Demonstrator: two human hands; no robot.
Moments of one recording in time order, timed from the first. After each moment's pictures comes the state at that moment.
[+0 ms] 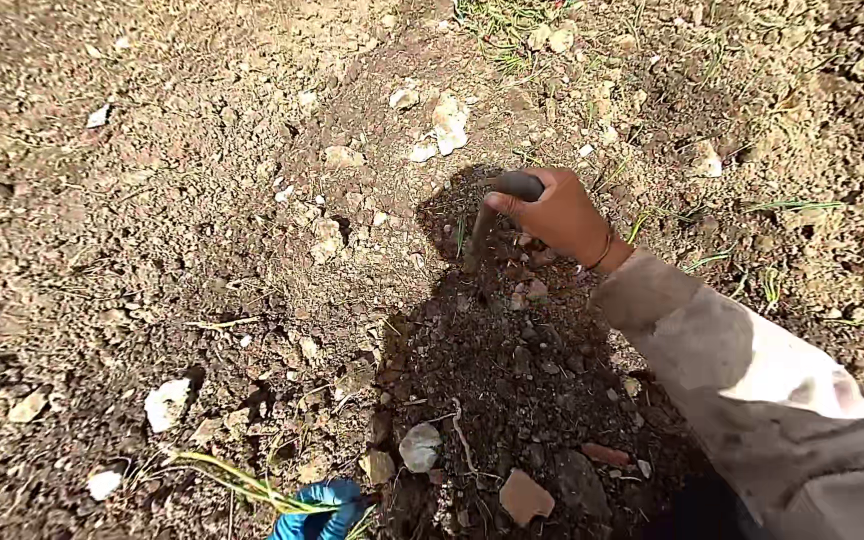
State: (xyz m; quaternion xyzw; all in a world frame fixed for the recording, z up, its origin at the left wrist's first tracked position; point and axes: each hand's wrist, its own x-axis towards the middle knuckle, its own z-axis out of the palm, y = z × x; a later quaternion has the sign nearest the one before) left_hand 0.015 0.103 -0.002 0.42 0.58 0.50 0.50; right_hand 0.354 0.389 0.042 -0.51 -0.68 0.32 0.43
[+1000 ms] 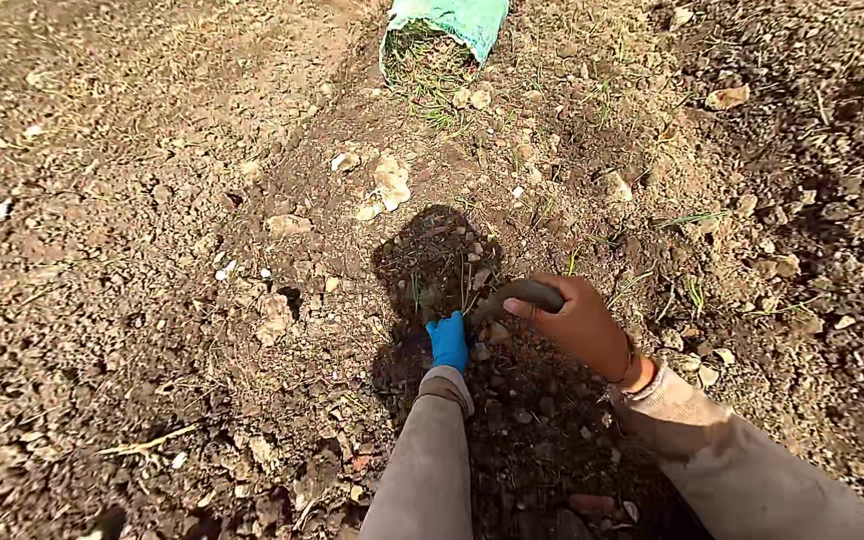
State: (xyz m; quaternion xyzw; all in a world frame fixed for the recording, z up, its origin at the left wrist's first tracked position) left_hand 0.251 0.419 -0.189 0.75 0.61 -0.09 0.24; right_hand 0.420 0.321 0.012 -0.57 -0.62 0.26 0.47
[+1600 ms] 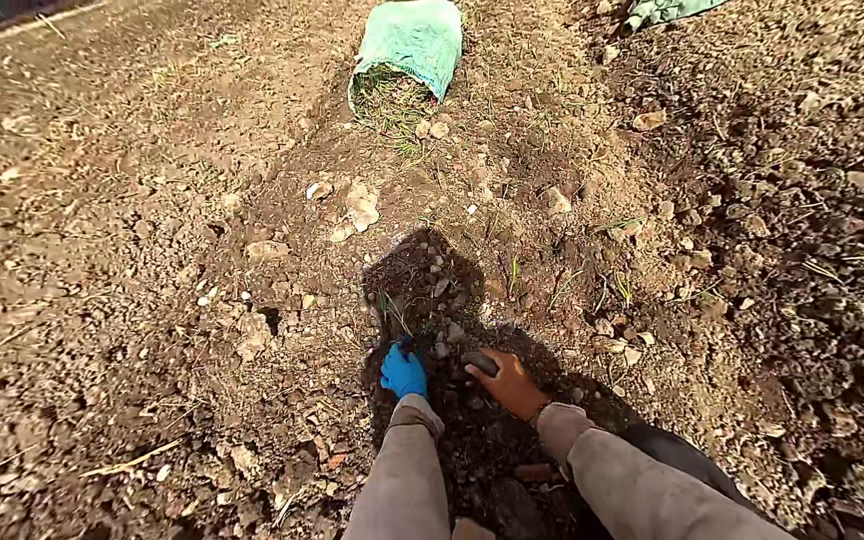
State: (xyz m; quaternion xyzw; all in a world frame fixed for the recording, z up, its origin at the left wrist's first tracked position) left_hand 0.225 0.357 -0.202 0.53 0.80 0.13 0.25; right_hand 0.414 0.245 -0.104 -0.66 -0.53 0.45 0.30
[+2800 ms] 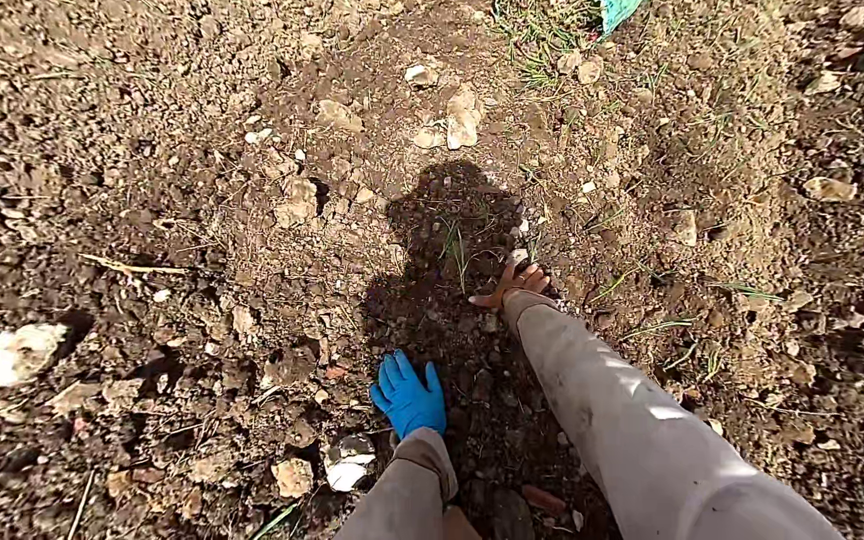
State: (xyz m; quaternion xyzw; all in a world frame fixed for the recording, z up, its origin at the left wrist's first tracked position) left_hand 0.192 0.243 -0.224 0.46 0.87 0.12 0.15; right_hand 0.337 0.439 -0.157 -0.78 -0.54 0.26 -0.20
